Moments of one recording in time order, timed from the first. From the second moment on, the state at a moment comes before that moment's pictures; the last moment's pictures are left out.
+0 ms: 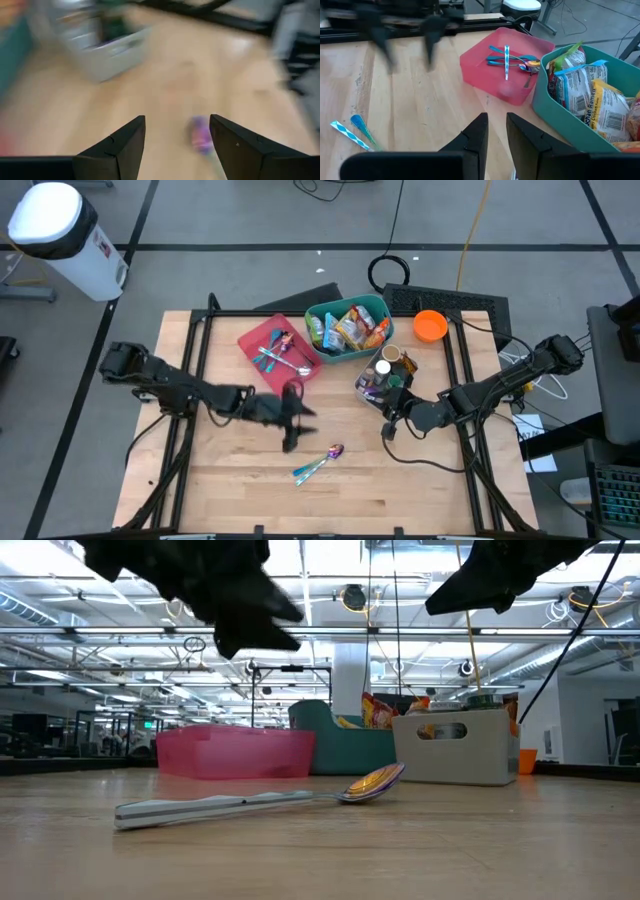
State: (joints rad) left arm -0.20 1.46 0.78 0.19 -0.16 -0.32; right arm 0.41 1.12 0.70 -0.10 0.73 0.33
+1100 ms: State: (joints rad) left arm -0.41 1.88 0.78 0.28 -0.36 -0.33; right arm 0.41 1.12 0.69 -0.09 0.68 0.33
